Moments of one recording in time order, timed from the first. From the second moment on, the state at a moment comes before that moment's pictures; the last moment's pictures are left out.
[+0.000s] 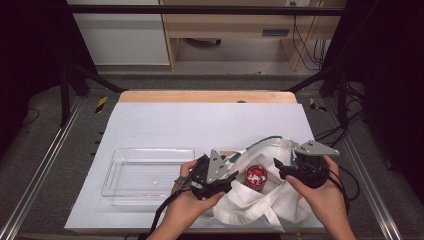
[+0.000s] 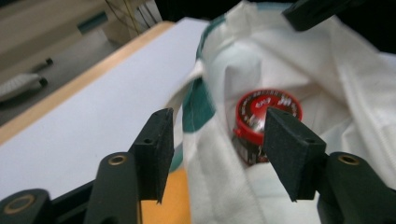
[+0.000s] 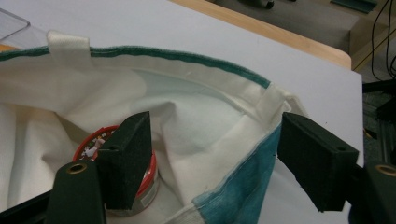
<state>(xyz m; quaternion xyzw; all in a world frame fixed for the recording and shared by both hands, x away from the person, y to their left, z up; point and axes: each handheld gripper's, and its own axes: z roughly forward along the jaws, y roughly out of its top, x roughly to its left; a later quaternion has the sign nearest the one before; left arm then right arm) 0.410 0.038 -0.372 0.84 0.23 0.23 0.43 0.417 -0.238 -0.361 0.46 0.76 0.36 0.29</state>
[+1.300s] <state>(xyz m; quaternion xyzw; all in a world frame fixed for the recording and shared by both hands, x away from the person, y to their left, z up) 0.433 0.057 -0.364 0.87 0.24 0.21 0.38 0.364 -0.299 -0.372 0.47 0.77 0.32 0.30</state>
